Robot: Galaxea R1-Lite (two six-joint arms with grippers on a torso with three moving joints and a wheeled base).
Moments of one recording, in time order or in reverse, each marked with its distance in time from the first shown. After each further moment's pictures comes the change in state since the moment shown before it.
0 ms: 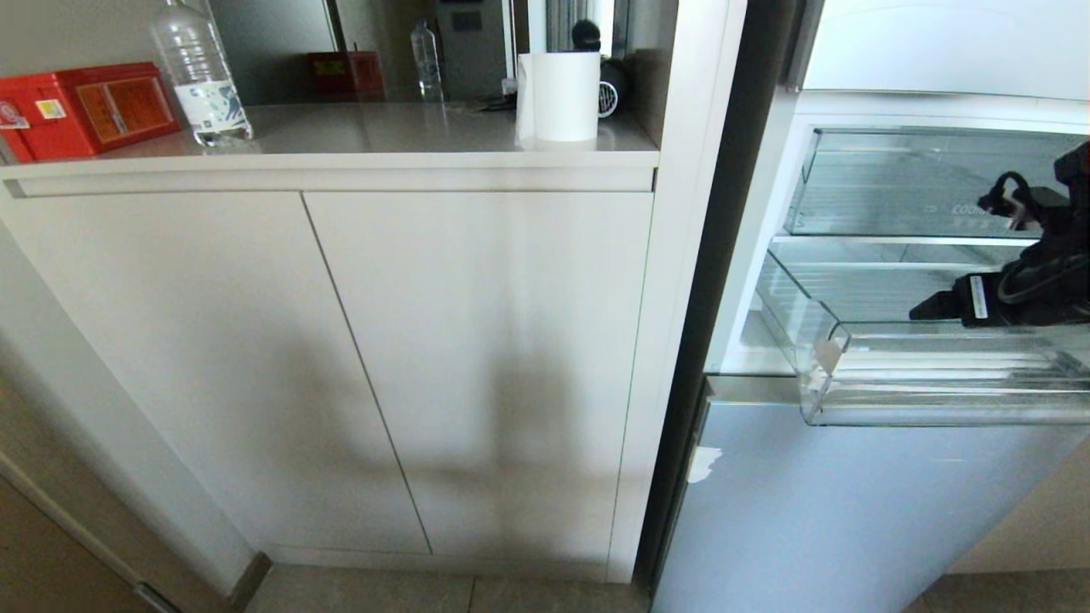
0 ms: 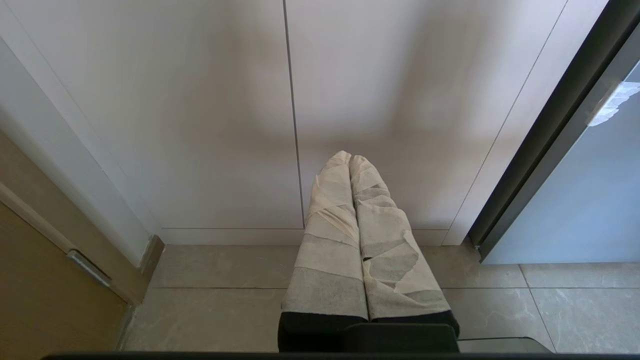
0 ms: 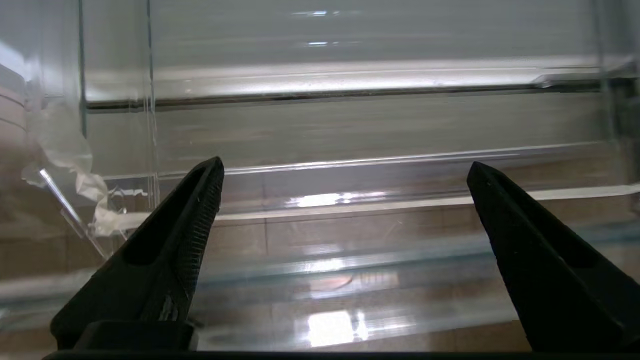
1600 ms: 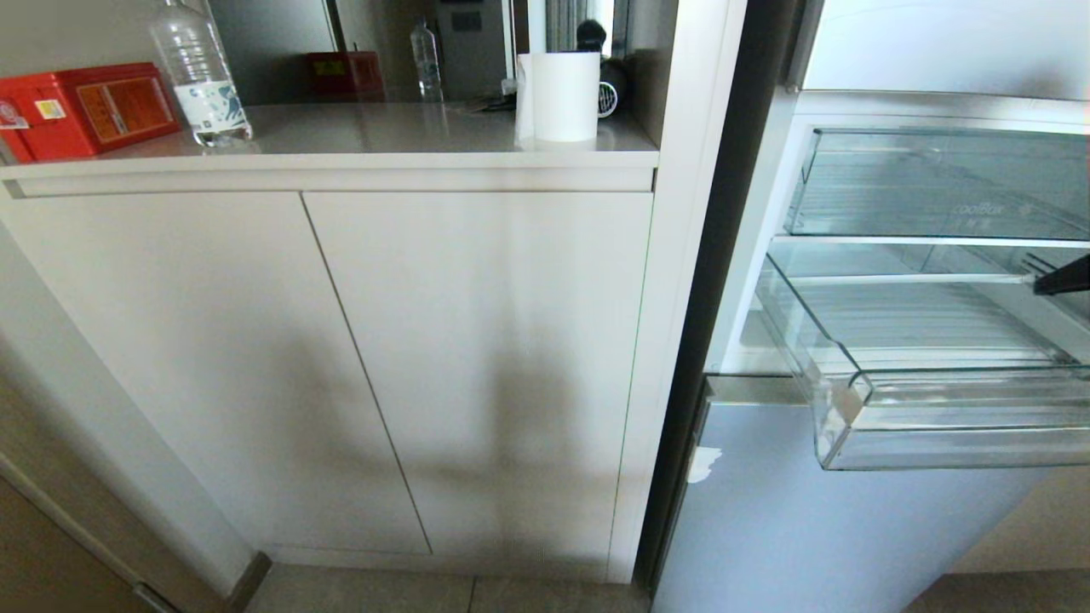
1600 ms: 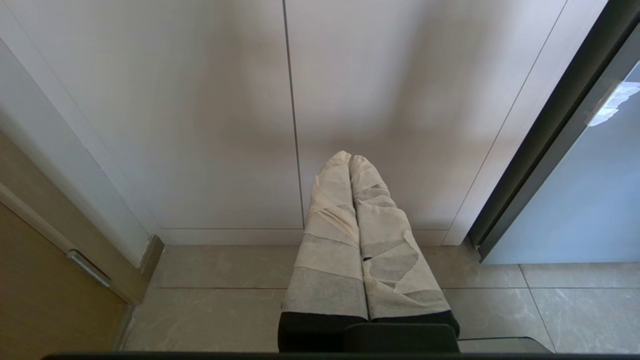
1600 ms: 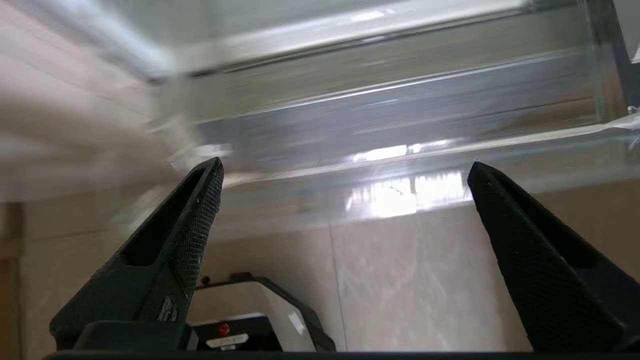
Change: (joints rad) left arm 0.000 0.000 0.000 0.000 0.000 0.000; right arm -0.175 -0.285 -0.092 0.368 0.256 0.089
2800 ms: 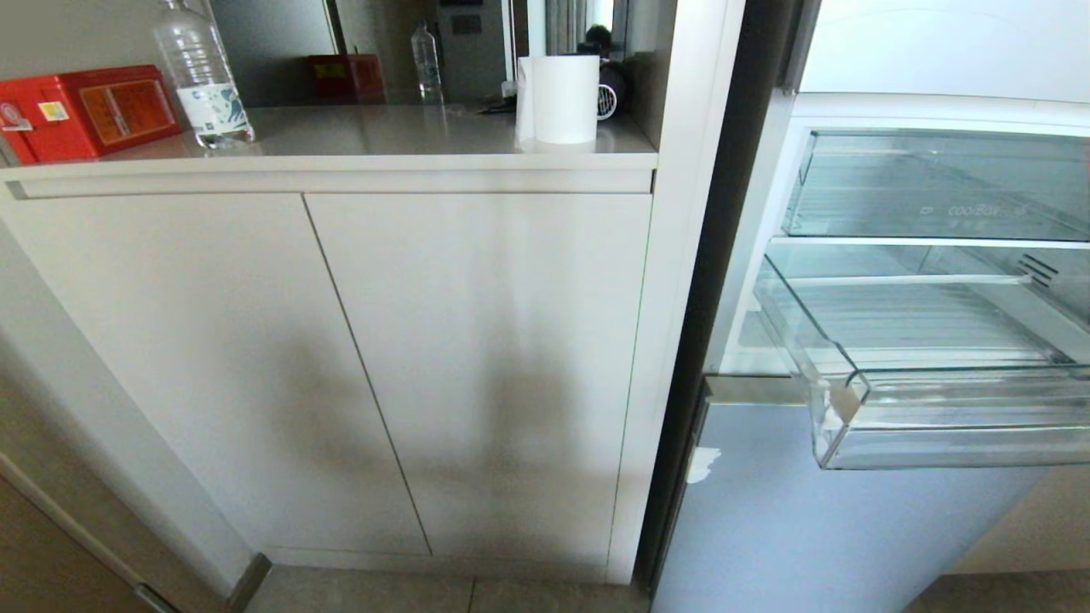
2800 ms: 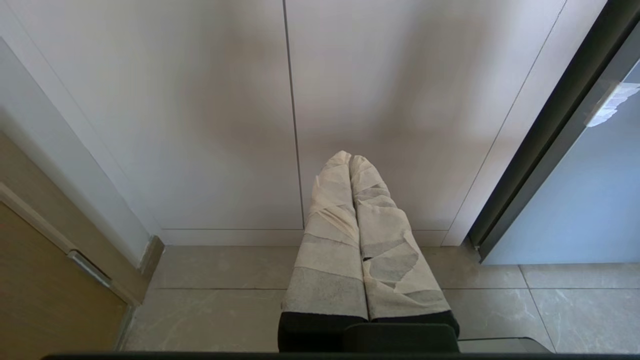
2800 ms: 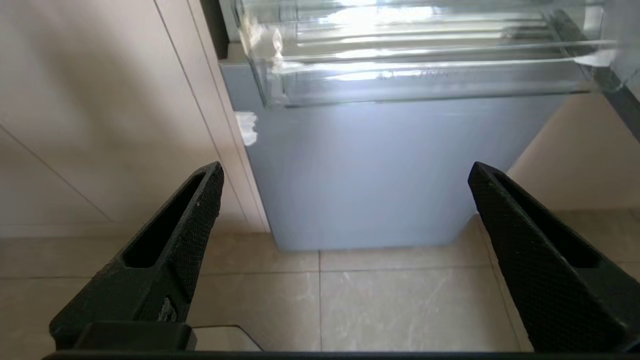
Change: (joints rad) left arm 0.000 0.000 0.000 0.000 0.000 0.000; right arm 0.129 -1.170 0.952 -0.244 -0.059 -0.002
